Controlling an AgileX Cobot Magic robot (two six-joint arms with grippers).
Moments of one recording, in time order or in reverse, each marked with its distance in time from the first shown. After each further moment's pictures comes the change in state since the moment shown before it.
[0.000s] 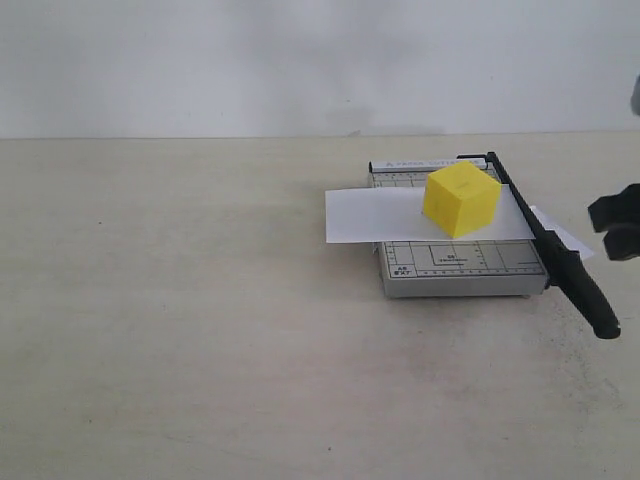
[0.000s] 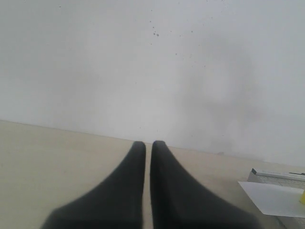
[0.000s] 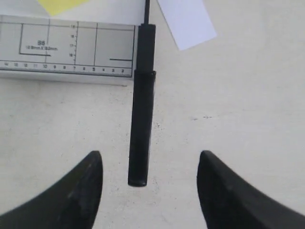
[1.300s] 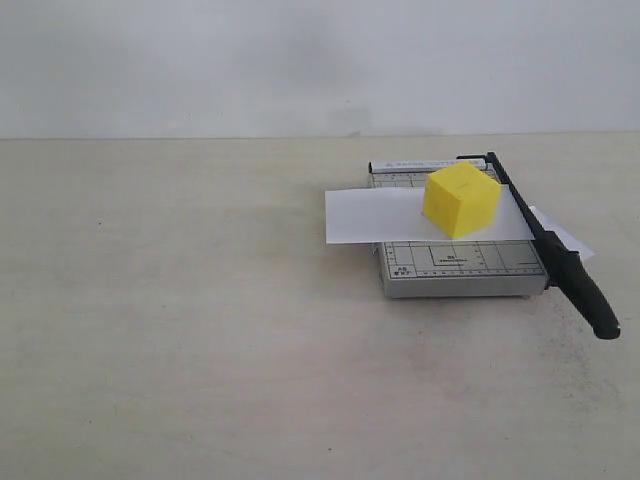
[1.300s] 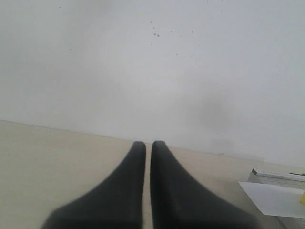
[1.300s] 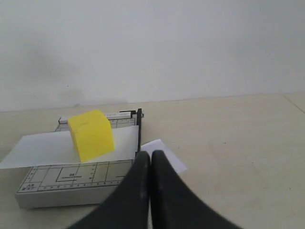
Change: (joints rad) left arm 0.000 0.000 0.000 0.000 0.002 0.000; right arm -0.007 -1.062 0.832 0.294 -0.743 -0.194
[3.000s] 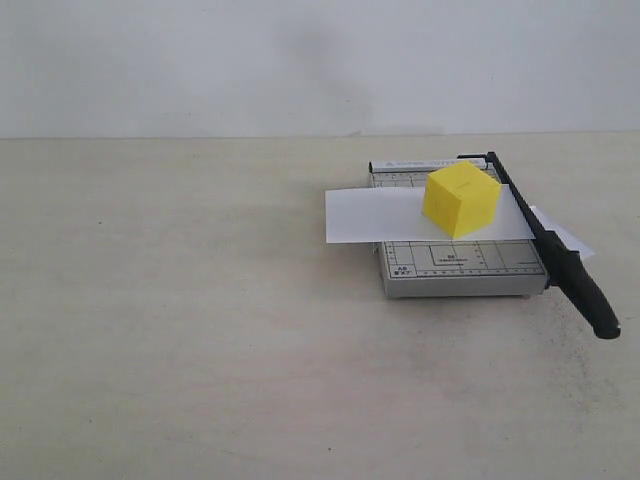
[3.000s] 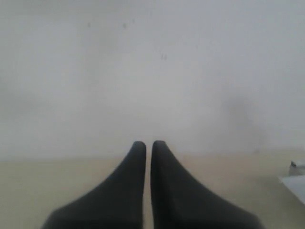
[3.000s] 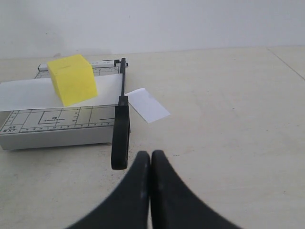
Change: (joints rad) left arm 0.000 -0.001 -0.151 1.356 0.092 -1.119; right arm -0.070 -0.195 0.007 -0.319 0.358 0.282
